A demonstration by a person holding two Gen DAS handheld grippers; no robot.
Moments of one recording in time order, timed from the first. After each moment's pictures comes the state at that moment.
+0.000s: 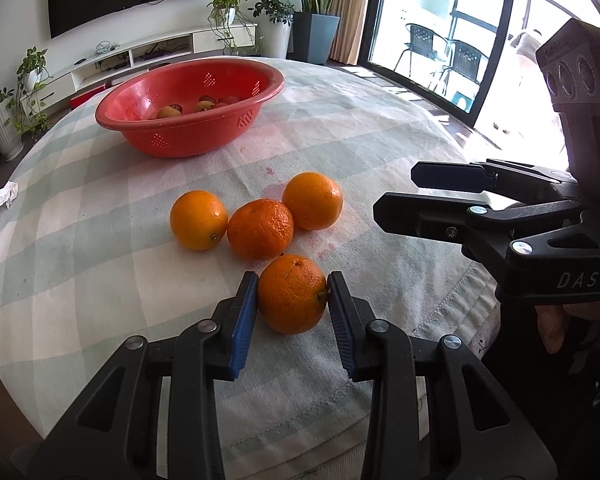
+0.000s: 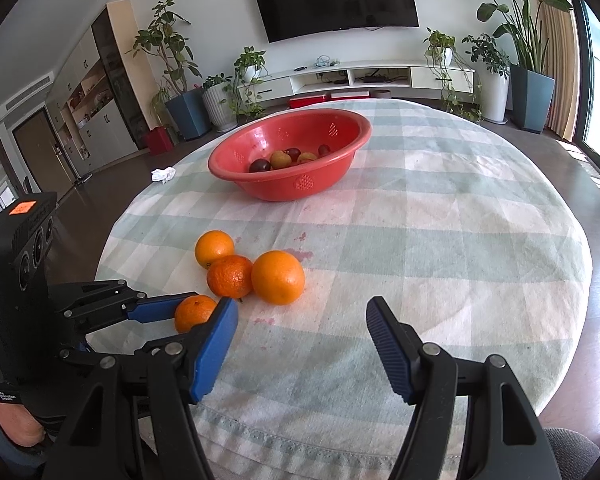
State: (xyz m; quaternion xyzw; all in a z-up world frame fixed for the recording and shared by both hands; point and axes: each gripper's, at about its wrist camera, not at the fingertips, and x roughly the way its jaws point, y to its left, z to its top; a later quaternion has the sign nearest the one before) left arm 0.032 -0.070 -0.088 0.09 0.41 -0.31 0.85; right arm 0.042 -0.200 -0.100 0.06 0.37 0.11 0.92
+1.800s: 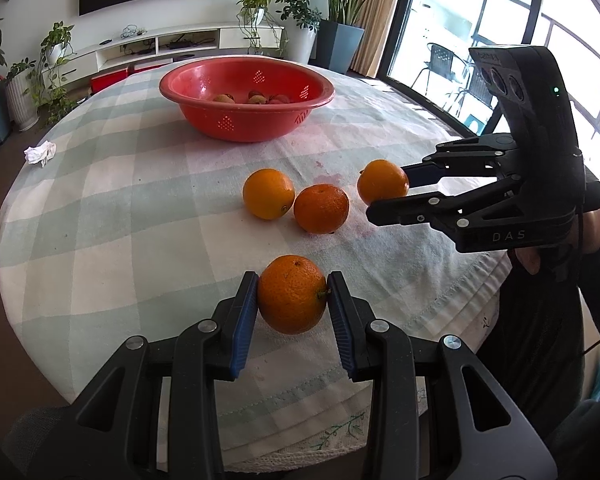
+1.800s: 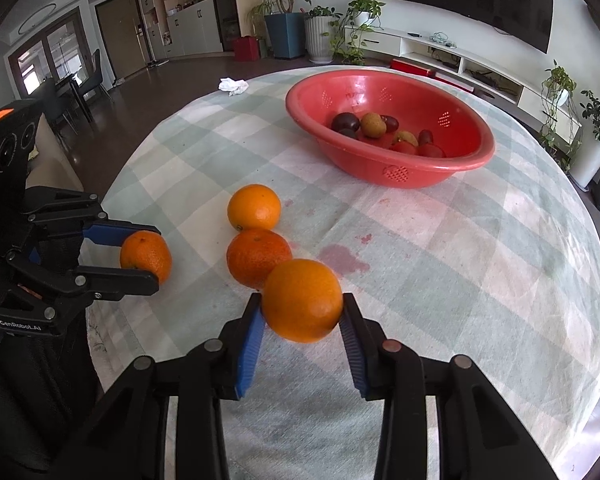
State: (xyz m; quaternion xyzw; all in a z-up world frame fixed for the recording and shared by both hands) left arm 0.024 -0.017 -0.081 0.04 0.42 -0.28 0.86; right arm 0.090 -0.168 -0.107 -0.11 0.44 0.26 0.85
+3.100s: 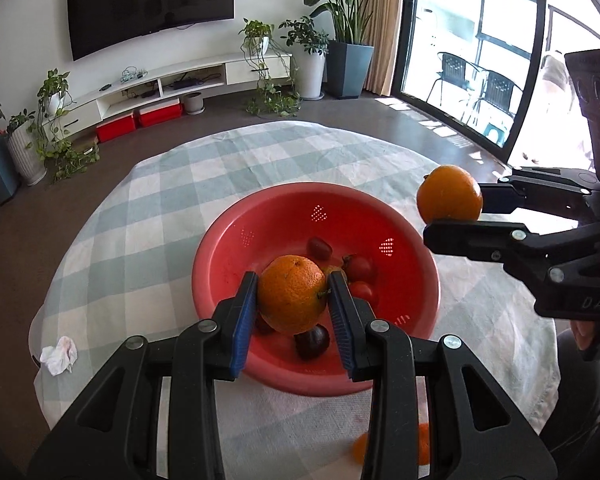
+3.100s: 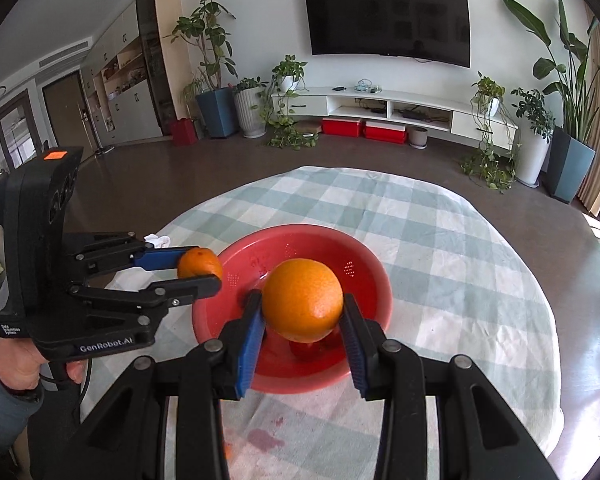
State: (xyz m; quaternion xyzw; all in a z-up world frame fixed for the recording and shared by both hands) left arm 0.230 -0.054 0.003 0.09 0.38 -0.26 0.88; right arm 0.204 -0.184 -0.016 -0.03 0.36 0.16 0.92
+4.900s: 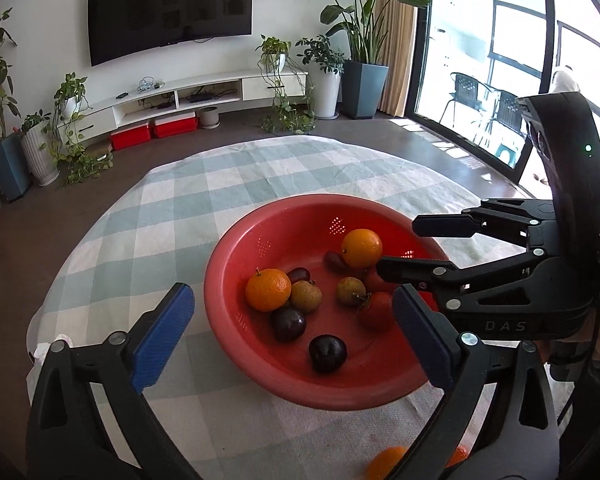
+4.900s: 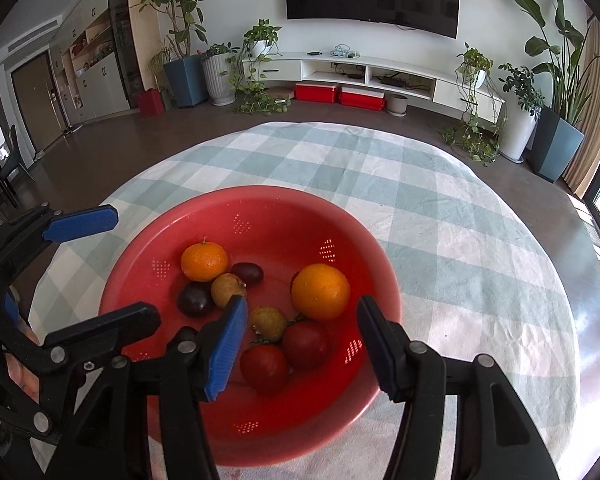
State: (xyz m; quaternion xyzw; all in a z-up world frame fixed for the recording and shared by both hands) left arm 0.222 -0.044 -0.014 0.07 0.34 -0.24 0.91; right arm 0.245 -0.183 -0.065 -0.04 0.40 0.11 0.91
